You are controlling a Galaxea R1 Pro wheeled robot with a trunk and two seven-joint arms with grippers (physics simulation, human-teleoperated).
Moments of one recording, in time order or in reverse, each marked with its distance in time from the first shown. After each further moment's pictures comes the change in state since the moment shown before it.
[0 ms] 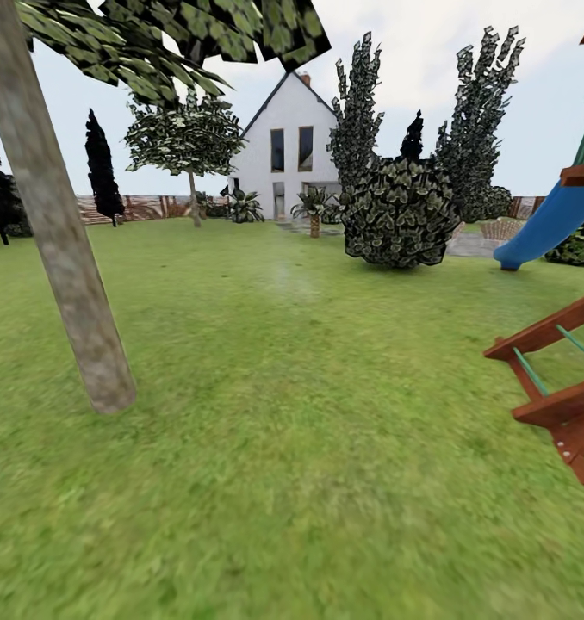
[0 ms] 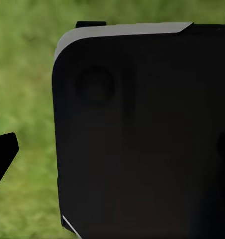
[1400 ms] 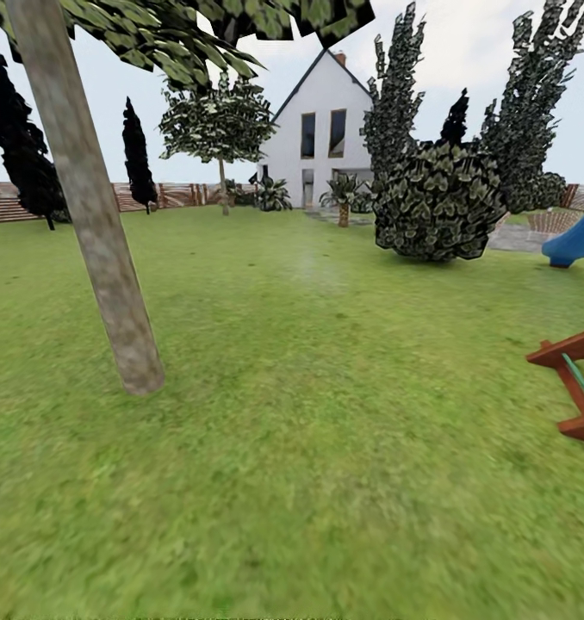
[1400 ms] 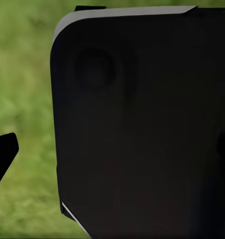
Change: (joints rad) left arm -0.001 0.000 0.001 -0.003 0.001 0.000 0.000; right arm 0.000 0.008 -0.001 0.002 -0.003 0.009 -0.006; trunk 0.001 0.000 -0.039
